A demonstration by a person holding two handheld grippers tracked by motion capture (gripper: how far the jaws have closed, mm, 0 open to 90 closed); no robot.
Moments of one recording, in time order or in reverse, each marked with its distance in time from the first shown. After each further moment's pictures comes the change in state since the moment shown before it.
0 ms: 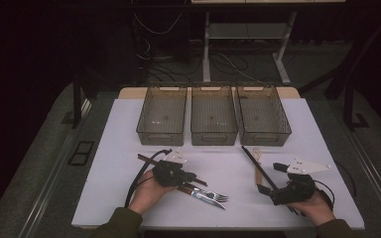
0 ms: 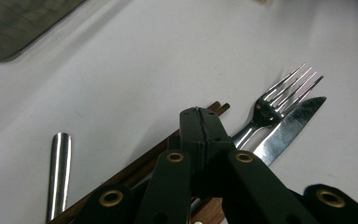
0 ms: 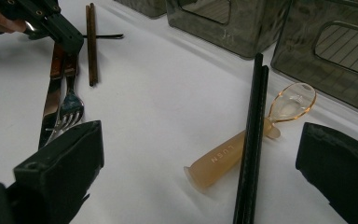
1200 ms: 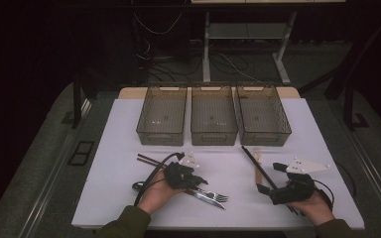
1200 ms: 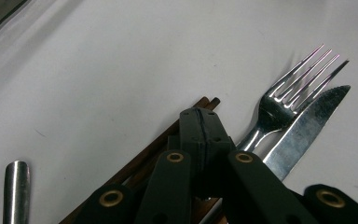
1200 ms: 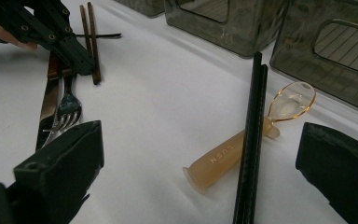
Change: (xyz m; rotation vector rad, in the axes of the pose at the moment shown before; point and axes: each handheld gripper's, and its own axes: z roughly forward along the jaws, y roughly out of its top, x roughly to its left) left arm -0.008 0.009 0.028 0.085 0.014 0.064; right arm 0.000 0.001 0.001 0.005 -0.006 0.007
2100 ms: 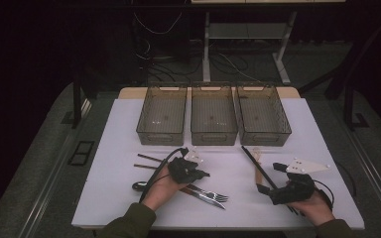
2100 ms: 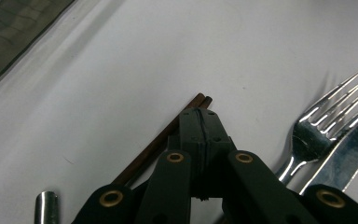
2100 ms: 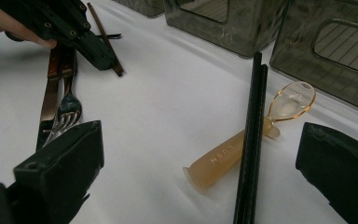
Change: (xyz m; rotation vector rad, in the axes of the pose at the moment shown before) left arm 0.009 0.012 0.009 0.003 0.053 -0.006; right arm 0.000 0.000 0.000 -0.001 -0.001 0.002
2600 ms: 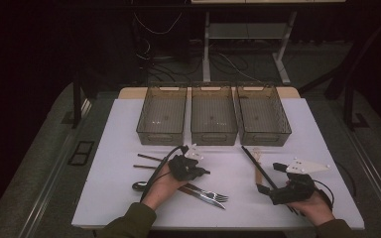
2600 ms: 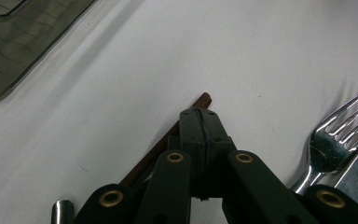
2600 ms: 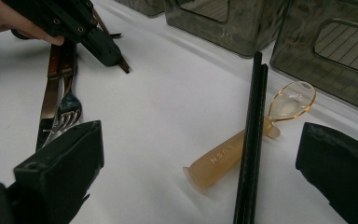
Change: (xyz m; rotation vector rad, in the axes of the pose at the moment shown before) left arm 0.005 0.002 0.001 -0.004 0.010 -0.007; right arm 0.000 0.000 0.000 0.001 0.001 -0.001
